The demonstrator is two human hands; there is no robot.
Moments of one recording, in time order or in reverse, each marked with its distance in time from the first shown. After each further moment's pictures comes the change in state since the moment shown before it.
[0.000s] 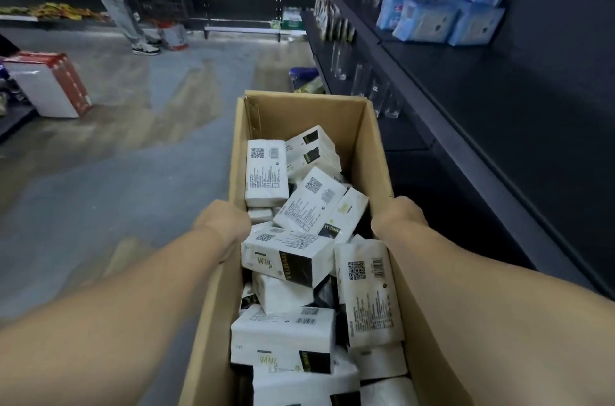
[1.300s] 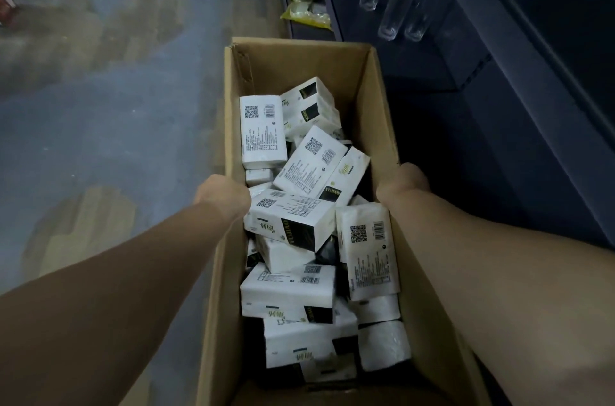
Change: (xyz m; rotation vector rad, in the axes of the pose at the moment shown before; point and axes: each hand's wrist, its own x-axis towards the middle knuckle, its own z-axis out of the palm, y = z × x) left_hand 0.165 0.064 0.061 -0.255 -0.053 -0.148; right_hand 0.153 -0.024 0.067 -0.093 -0.082 0.119
